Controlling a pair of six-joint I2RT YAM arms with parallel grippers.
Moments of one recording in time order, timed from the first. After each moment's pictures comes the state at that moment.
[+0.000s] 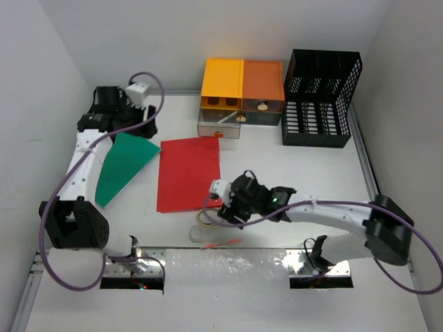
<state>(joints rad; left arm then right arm) -0.02 1.42 1.43 -0.72 0.33 0.25 1.02 1.29 0.73 -0.28 -0.07 -0.16</state>
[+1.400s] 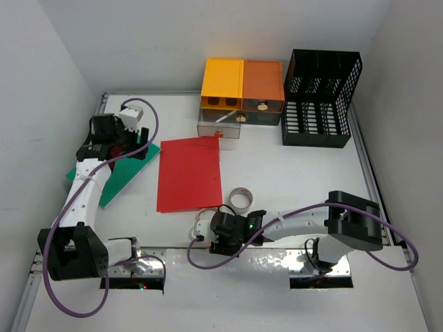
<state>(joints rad) 0.10 1.20 1.02 -0.54 0.22 0.27 1.34 1.56 0.69 -0.19 -0.05 -0.16</state>
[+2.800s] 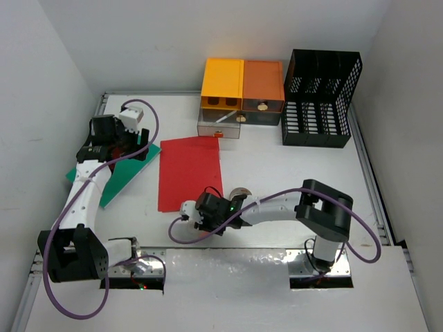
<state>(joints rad) 0.10 1.19 1.00 -0.53 0.23 0.28 1.20 1.78 0.92 -0.19 -0.06 -0.20</state>
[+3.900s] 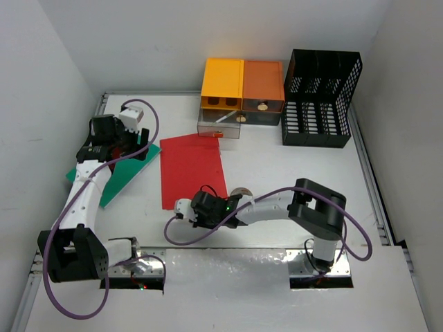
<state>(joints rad) 0.10 1.19 1.00 -0.53 0.23 0.28 1.21 1.84 0.95 -0.09 0.00 -0.26</state>
